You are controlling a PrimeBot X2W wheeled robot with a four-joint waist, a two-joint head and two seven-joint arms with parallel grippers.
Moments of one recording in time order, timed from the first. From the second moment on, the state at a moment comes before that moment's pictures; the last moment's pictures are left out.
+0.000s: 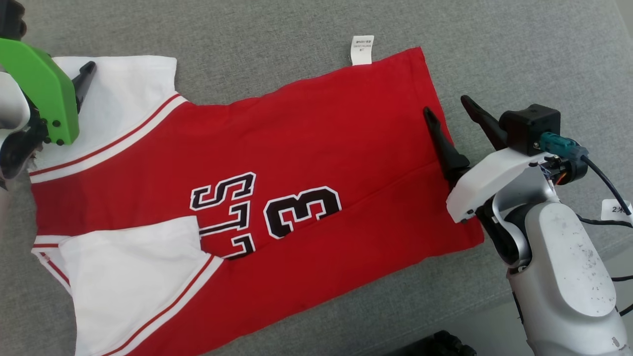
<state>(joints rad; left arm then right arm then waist) -0.94 0.58 -0.49 0.49 -0.69 -0.13 0.58 -0.46 -0.05 0.10 0.10 0.20 0.13 0.19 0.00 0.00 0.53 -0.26</state>
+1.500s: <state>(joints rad) -0.87 0.57 -0.53 0.31 -0.77 -0.13 0.40 -0.68 -0.20 0.11 0.29 0.23 0.13 0.34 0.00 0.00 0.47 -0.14</state>
